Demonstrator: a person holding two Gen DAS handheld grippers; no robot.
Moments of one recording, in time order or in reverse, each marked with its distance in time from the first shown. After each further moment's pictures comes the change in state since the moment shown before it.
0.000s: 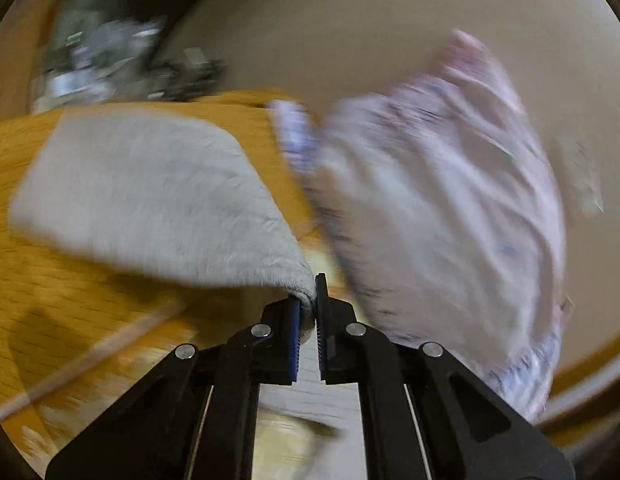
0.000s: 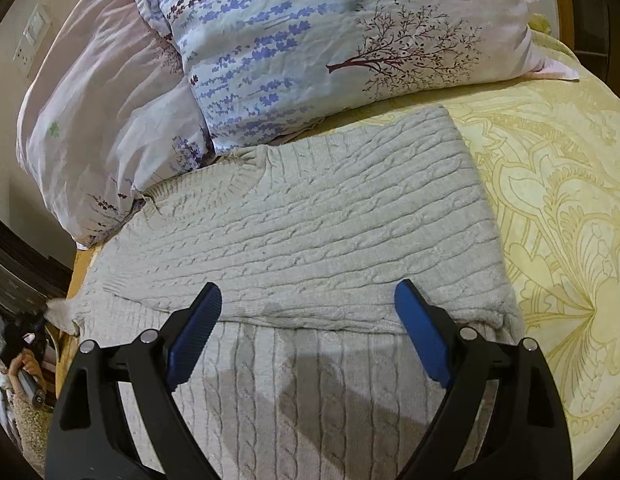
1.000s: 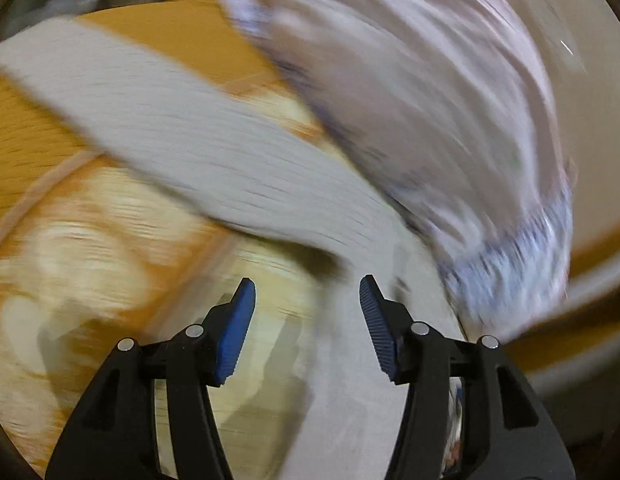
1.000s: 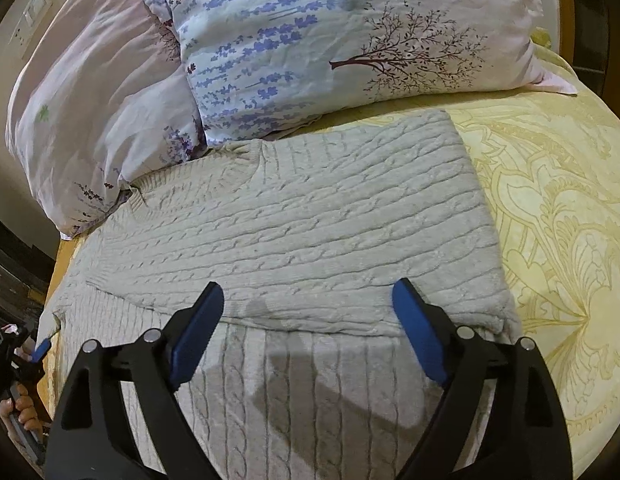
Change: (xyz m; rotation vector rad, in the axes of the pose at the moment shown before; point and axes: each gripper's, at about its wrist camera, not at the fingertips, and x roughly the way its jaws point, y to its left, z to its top) left arm 0.001 0.009 -0.082 0.106 0.292 0.071; right arm 0.009 0.011 0.000 -0.058 0.002 -0.074
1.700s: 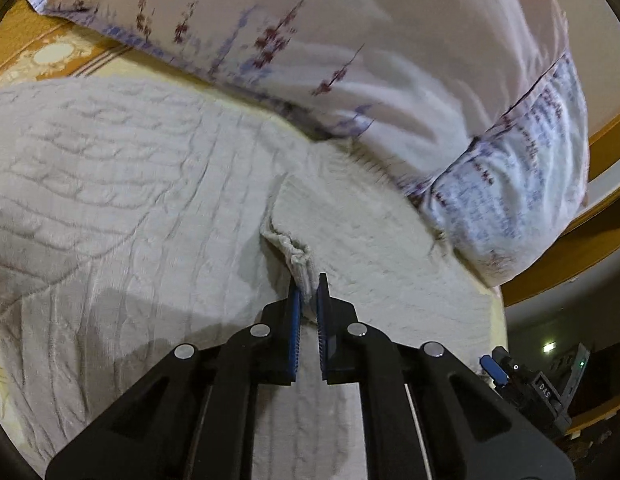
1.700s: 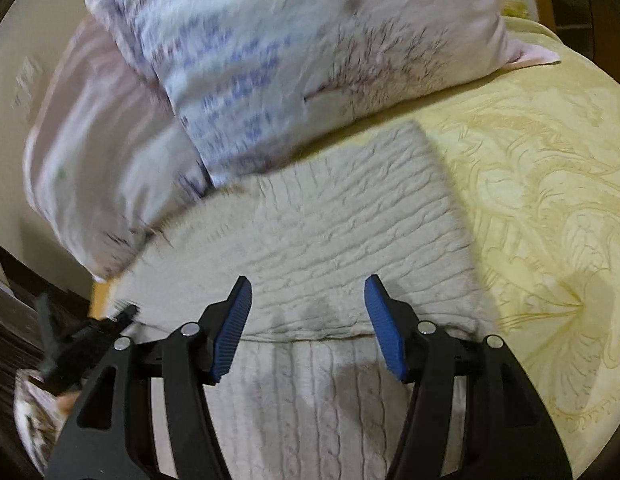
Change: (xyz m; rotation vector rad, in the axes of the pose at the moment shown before) left arm 0.159 -0.145 -0.056 0.357 0.213 -0.047; right arm -0.011 -0.025 0.008 0.130 0.012 0.060
